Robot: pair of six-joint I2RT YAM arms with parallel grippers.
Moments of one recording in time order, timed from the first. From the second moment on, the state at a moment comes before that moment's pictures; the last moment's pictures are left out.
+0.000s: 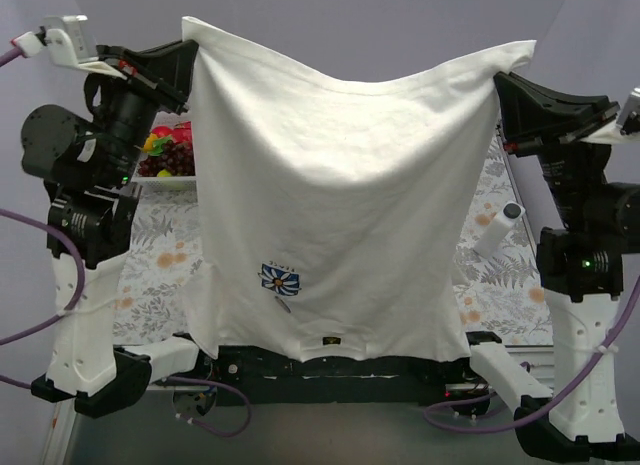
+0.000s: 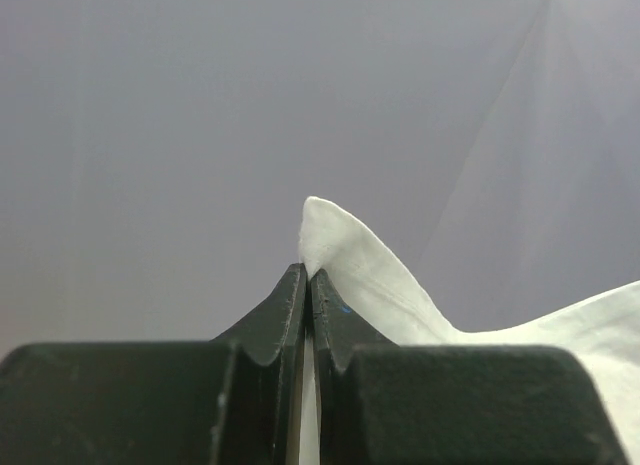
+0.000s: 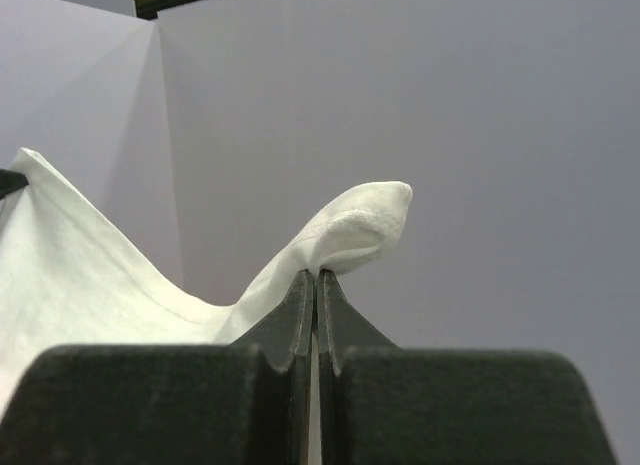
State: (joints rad) left arm -0.31 1.18 1.98 -0.30 0.08 -0.38; right arm 0.09 0.88 1.47 0.18 -0.40 0.36
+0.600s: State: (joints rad) left arm -0.31 1.37 2.08 -0.34 0.01 -0.32; right arm 0.09 1.02 1.53 0.11 -0.34 0.36
